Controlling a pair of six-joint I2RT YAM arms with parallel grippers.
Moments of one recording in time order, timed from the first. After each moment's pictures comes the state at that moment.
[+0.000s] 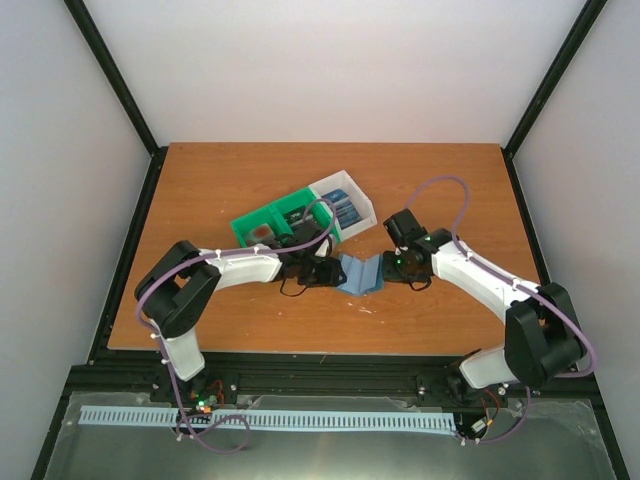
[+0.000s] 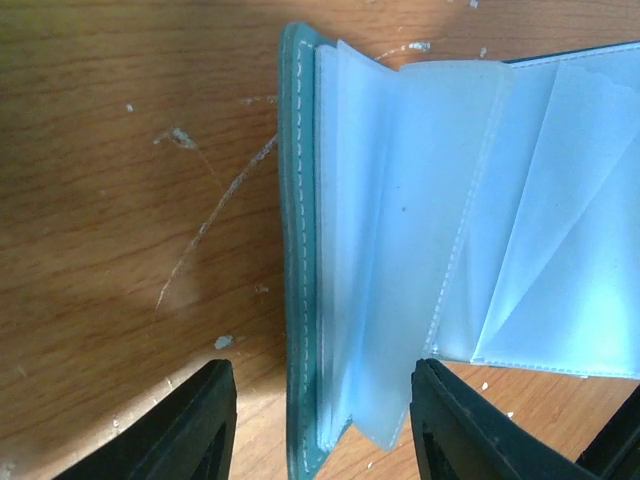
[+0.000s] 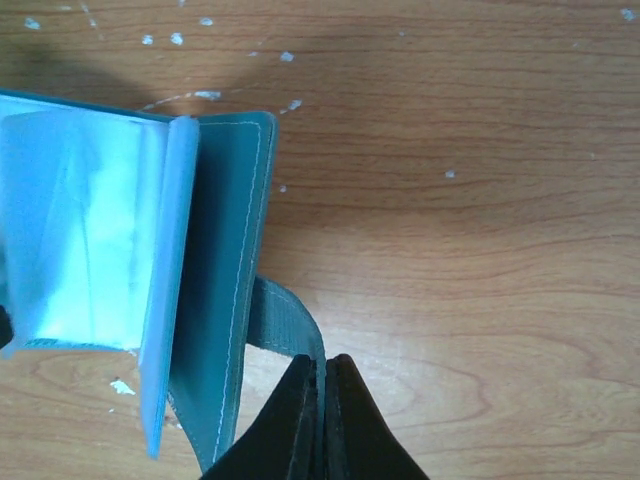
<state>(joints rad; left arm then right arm) -0.77 1.78 0.99 -0.20 0.32 -0.70 0.51 1.41 0.93 -0.77 0.01 0.55</state>
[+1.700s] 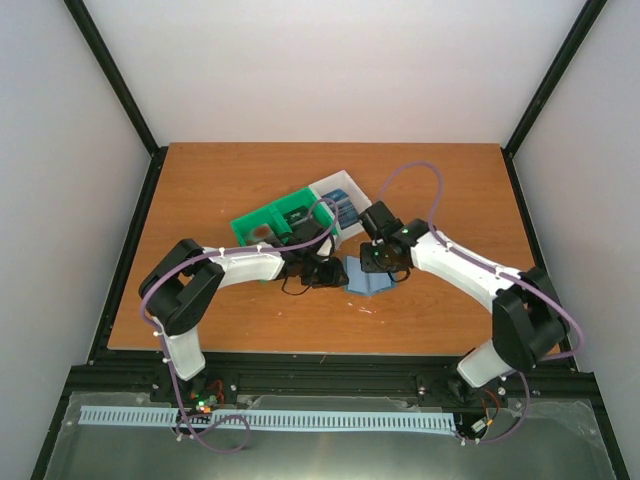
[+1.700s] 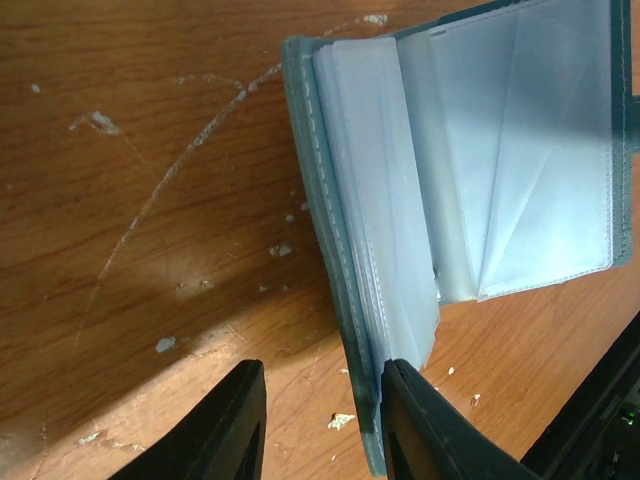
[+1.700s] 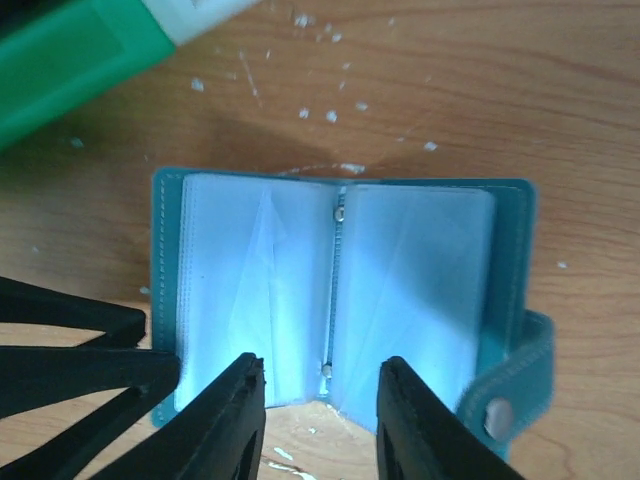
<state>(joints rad) -0.77 1.80 1.02 -0.20 0.40 -0.70 0.64 1.50 1.09 -0.76 0.09 0.56</state>
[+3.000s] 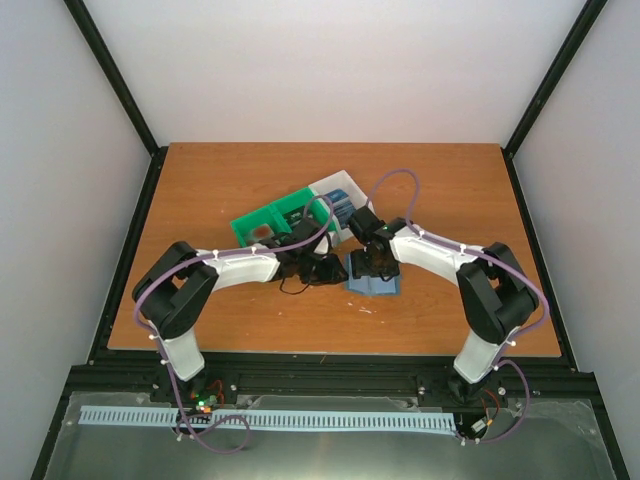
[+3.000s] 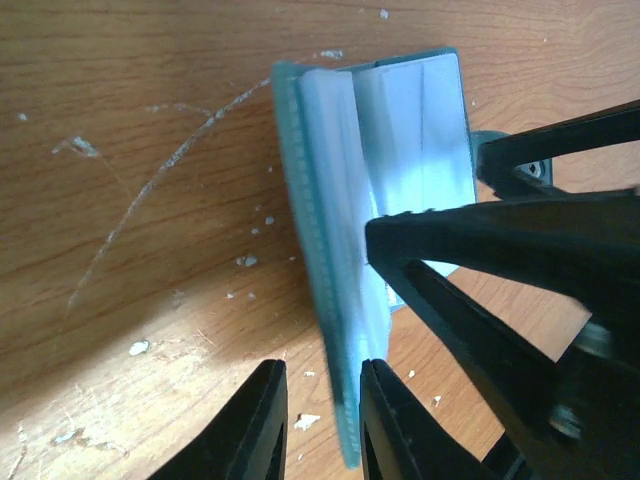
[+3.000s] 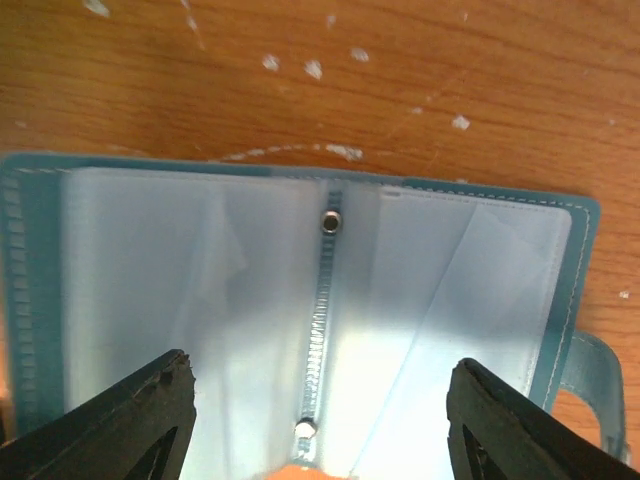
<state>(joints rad) -0.75 1.76 0.99 -0.14 0.42 -0.74 0.64 1.73 1.12 -0.75 0.09 0.52</state>
